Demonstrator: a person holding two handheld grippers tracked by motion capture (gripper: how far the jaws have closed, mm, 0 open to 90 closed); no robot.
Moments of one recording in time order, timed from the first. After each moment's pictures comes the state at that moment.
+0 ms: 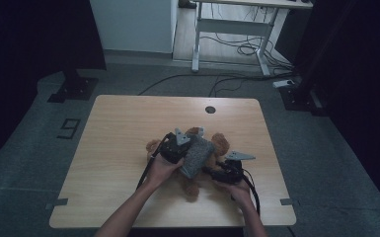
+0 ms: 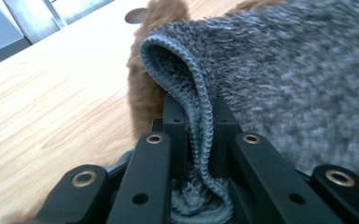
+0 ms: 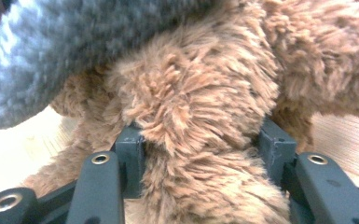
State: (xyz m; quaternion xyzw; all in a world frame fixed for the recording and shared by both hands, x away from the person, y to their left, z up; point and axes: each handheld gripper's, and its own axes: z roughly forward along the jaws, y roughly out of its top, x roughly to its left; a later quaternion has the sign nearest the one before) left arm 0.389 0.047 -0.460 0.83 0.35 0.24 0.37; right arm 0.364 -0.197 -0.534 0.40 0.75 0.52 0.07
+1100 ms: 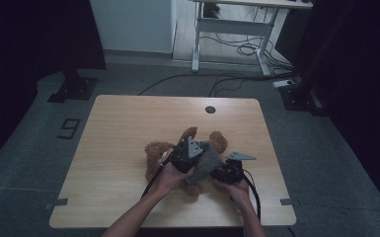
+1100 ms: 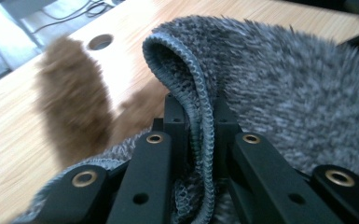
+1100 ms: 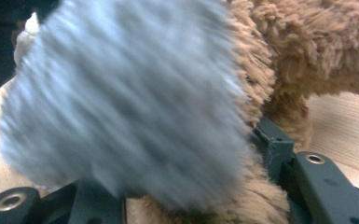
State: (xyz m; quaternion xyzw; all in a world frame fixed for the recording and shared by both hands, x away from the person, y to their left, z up) left arm 0.361 0.016 -0.462 0.84 0.29 0.25 0.38; right arm 0.365 -0.198 -0.537 0.43 0.73 0.52 0.06
